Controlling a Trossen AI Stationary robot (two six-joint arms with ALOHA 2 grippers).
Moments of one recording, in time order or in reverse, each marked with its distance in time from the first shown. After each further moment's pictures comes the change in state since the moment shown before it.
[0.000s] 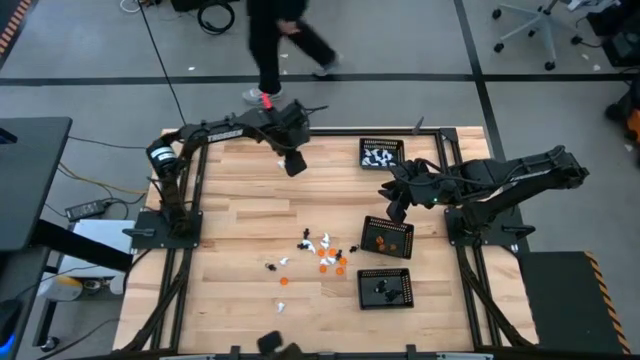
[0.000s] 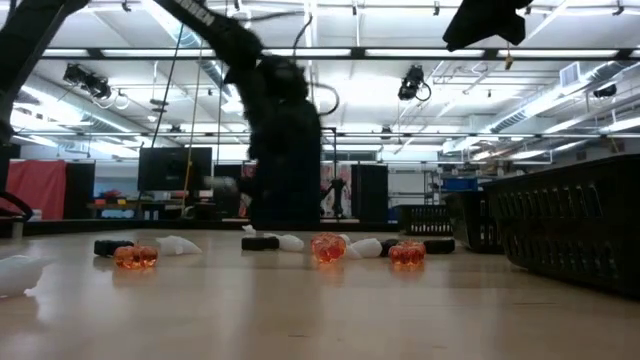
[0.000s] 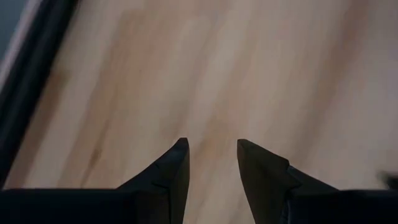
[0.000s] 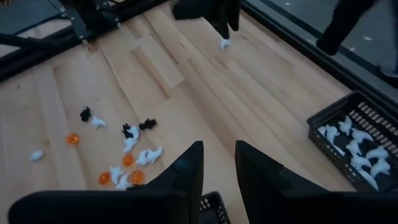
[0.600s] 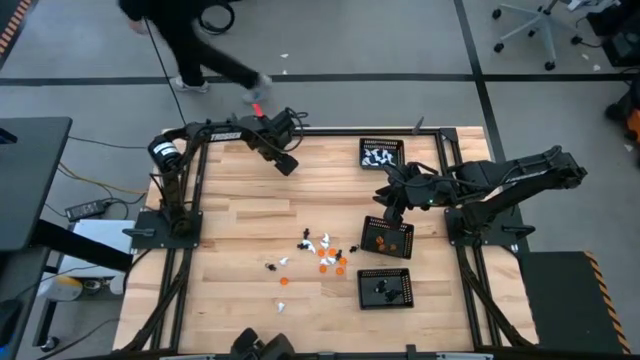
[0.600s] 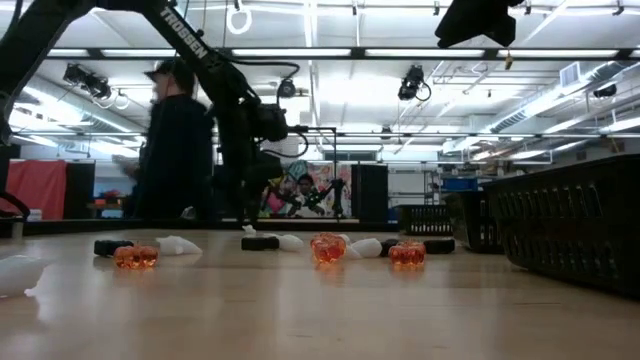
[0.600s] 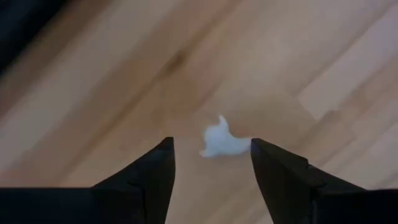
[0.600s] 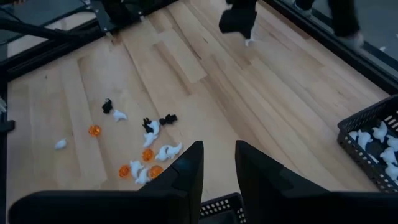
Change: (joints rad) left arm 0.092 0.032 -0.207 0.115 -0.159 -0.289; right arm 0.000 0.030 0.000 0.062 -0.077 -0.035
